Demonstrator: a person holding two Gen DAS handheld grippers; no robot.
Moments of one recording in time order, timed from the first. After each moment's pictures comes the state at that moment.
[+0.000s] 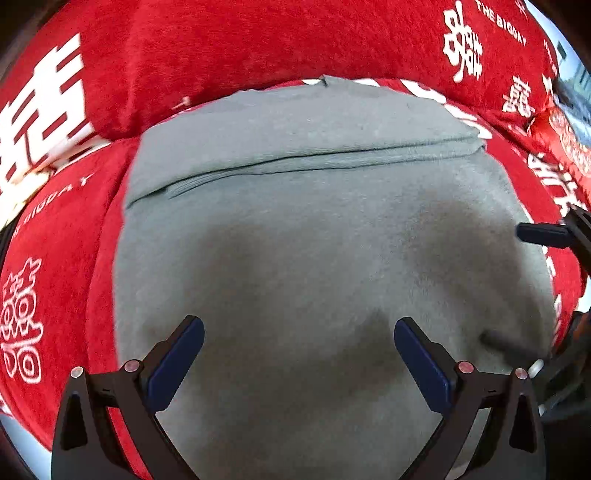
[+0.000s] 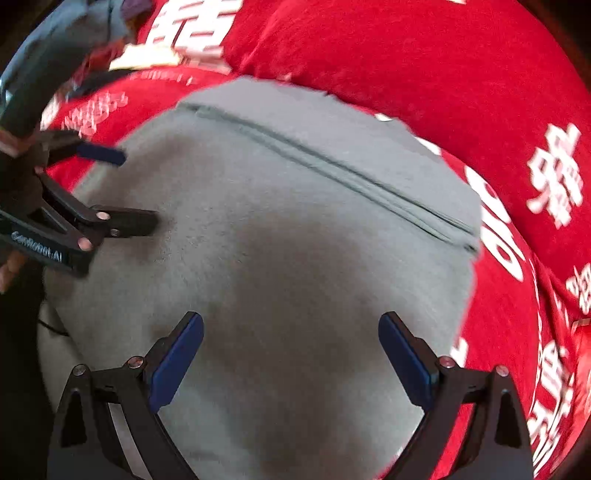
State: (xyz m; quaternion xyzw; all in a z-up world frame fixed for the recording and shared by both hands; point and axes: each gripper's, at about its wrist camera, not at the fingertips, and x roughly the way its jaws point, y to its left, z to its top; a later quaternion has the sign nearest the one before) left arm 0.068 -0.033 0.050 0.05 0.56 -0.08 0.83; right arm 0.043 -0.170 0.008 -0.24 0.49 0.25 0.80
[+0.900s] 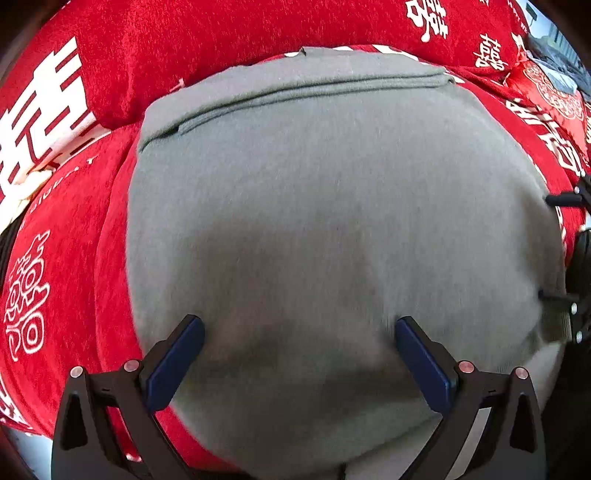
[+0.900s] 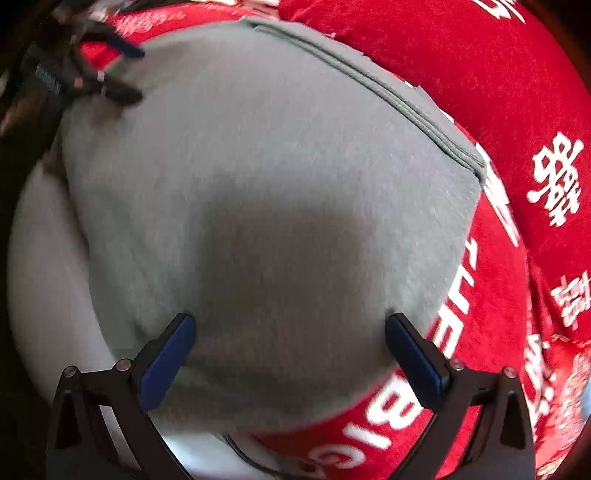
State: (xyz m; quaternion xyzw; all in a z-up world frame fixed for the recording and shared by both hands) left arm -0.004 -0.003 0.047 0.09 0.56 -0.11 0.81; right arm -0.053 -0.244 -0.027 -0.36 0.48 0.26 0.76
